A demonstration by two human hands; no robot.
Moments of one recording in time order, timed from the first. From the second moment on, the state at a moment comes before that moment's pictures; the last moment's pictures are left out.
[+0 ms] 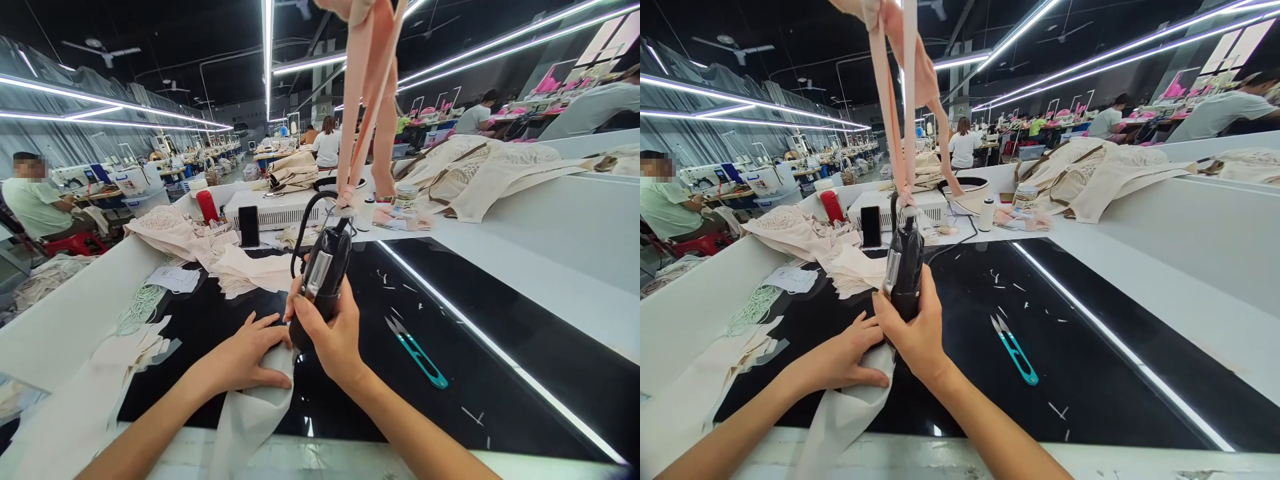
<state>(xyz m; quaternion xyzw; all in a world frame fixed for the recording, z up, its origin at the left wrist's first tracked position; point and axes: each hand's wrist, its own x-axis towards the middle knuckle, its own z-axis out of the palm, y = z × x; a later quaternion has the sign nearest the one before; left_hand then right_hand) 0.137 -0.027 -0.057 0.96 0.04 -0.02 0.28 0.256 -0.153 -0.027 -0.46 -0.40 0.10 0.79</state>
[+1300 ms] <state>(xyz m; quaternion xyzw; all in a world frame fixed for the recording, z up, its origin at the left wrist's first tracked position) 0.078 -0.068 -0.083 0.98 0.02 0.17 0.05 0.263 -0.166 -0.018 -0.46 -0.41 0.07 0.78</state>
